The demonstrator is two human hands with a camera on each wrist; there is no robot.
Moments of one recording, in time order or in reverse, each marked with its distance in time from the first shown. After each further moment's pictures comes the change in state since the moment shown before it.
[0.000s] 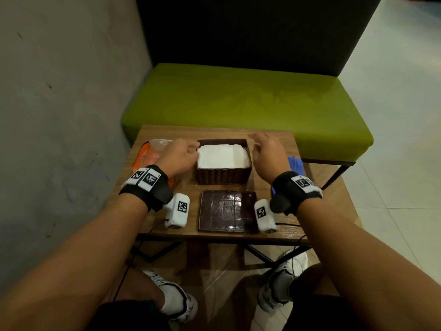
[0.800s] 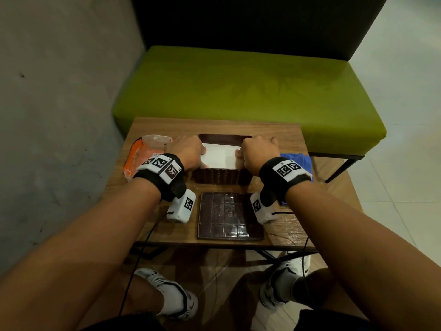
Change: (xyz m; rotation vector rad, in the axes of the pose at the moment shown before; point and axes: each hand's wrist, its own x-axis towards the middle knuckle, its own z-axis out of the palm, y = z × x) left_hand 0.072 -0.008 0.027 0.575 -0.157 -0.072; right_hand 0.039 -0.018 0.024 -0.489 -0.449 0.020
